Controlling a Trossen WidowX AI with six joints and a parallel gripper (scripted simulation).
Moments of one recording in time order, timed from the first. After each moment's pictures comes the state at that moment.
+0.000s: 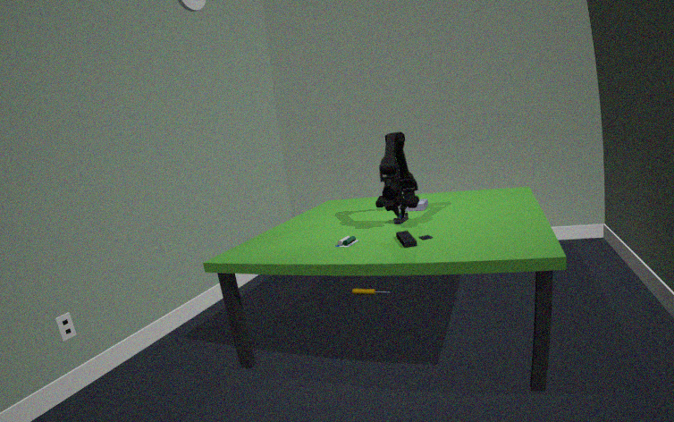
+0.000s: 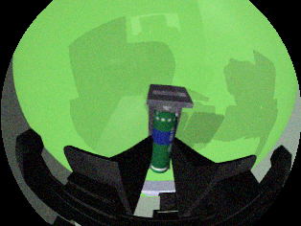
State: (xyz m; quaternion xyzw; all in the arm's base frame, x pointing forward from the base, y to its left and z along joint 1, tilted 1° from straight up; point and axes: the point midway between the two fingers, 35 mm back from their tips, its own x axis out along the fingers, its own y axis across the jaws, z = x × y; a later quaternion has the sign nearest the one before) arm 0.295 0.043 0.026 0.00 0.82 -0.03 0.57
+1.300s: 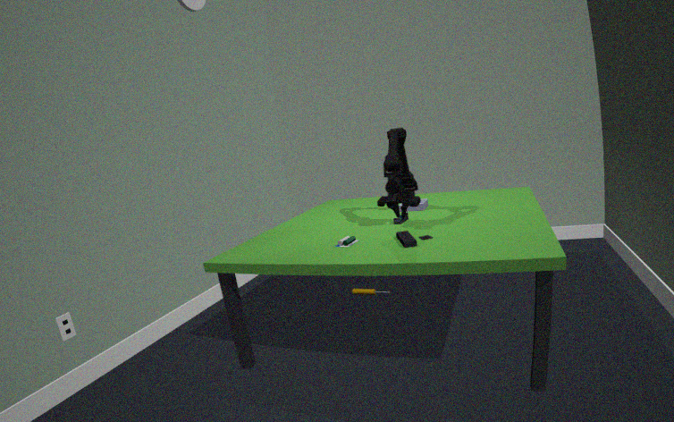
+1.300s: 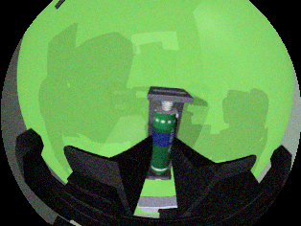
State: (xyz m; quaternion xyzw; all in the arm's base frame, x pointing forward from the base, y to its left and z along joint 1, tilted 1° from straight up) arm 0.288 0.043 0.019 0.00 0.76 -0.03 0.65
